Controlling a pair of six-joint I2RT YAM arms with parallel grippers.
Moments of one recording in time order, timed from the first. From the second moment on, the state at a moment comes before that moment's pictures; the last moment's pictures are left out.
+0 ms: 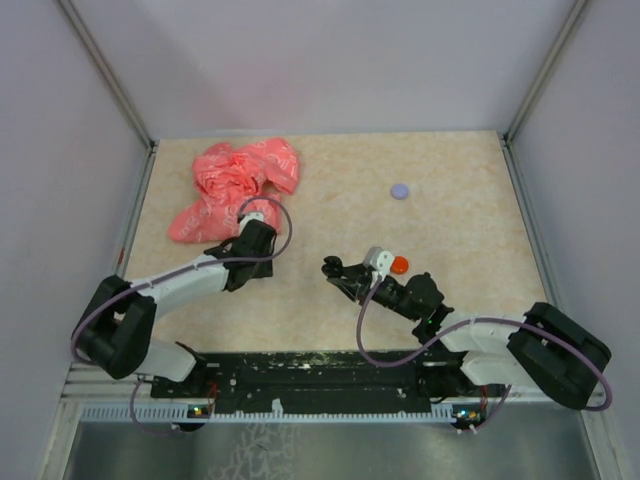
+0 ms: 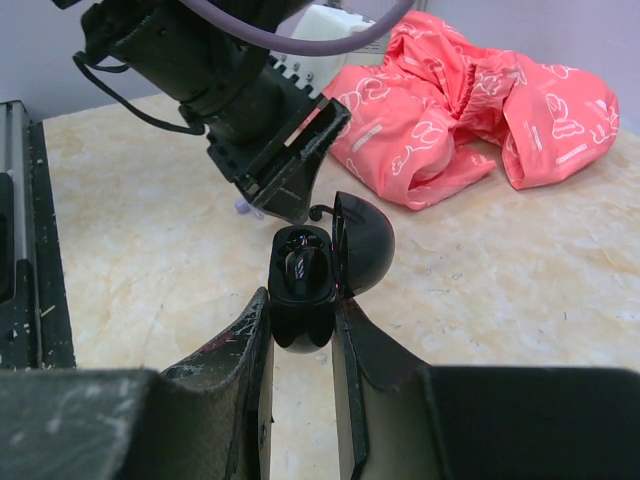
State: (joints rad) left arm -0.61 1.40 0.71 -0.28 -0.42 -0.51; right arm 0.84 1.17 0.18 1.09 -0.23 -0.01
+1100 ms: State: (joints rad) left arm -0.55 1.59 0.81 -0.23 -0.38 -0.48; right arm 0.84 1.18 0.17 1.11 -0.24 0.00
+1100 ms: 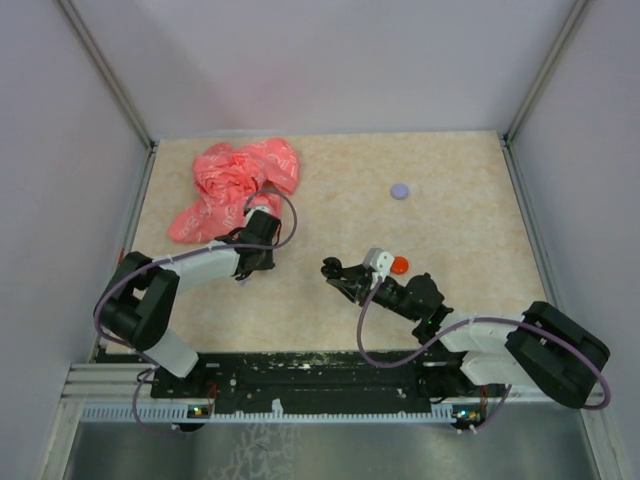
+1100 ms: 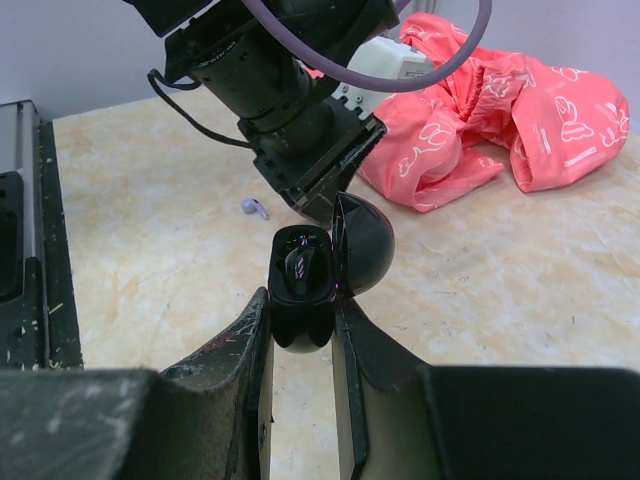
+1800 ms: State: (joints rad) left arm -0.53 1.61 0.82 -0.22 -0.38 -0.48; right arm 0.84 1.16 0.17 1.10 -0.26 0.00
